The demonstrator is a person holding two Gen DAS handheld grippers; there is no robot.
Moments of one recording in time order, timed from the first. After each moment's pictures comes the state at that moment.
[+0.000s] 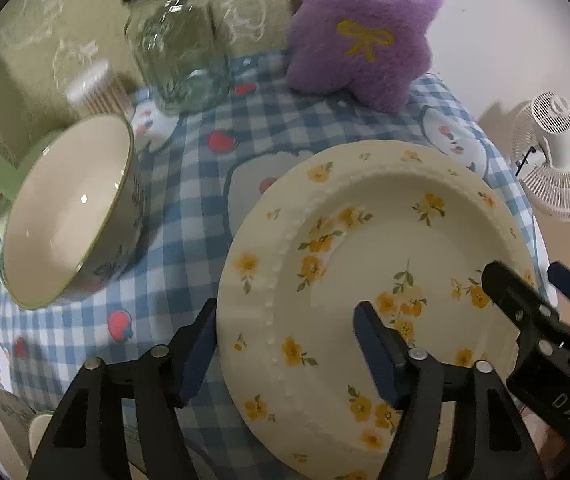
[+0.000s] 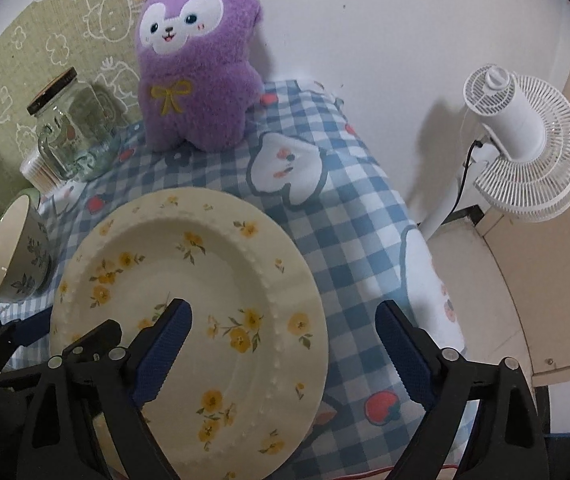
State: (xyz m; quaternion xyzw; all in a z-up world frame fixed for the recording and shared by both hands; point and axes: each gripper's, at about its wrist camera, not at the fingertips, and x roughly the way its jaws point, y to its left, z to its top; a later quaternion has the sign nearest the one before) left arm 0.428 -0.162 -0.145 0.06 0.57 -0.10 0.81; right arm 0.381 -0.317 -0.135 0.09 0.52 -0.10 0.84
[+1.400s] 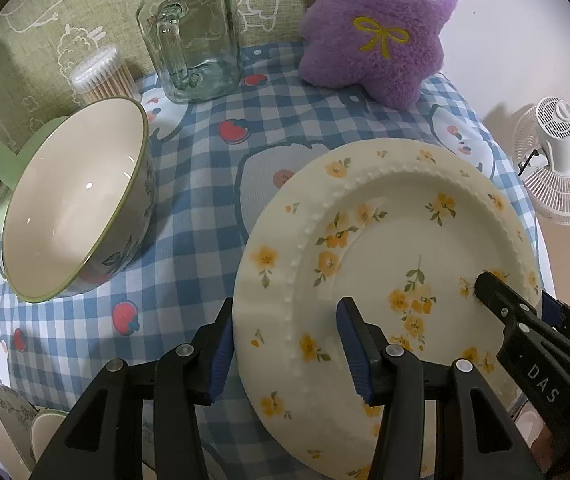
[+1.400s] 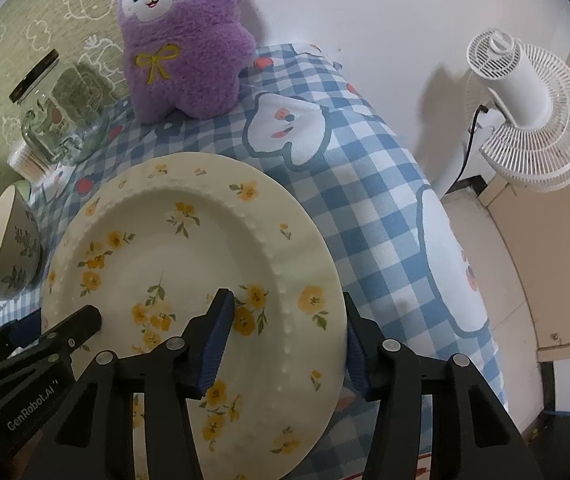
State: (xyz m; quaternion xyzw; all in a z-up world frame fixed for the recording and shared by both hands) left arm 0.430 -0.155 -0.143 0.05 0.58 -0.10 0.80; right arm 0.381 -0.313 -0.153 0.11 0.55 -0.11 0.82
